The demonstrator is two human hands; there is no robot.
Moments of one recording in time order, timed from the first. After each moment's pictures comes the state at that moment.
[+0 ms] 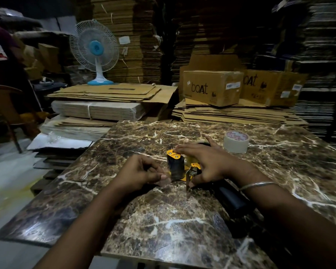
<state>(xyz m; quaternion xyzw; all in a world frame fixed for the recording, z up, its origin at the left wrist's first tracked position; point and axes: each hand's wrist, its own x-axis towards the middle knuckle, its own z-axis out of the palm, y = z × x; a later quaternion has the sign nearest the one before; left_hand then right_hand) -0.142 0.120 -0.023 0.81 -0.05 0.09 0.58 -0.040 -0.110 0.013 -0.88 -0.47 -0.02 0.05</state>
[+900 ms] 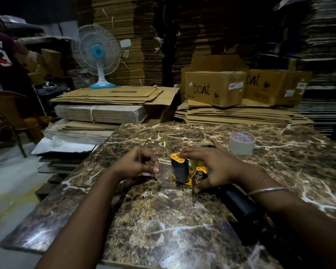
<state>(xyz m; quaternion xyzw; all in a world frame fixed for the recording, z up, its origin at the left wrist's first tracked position) -0.101 0.169 -0.004 0.86 -0.14 0.02 0.49 -0.035 -0.109 0.009 -0.88 -0.47 -0.04 0.07</state>
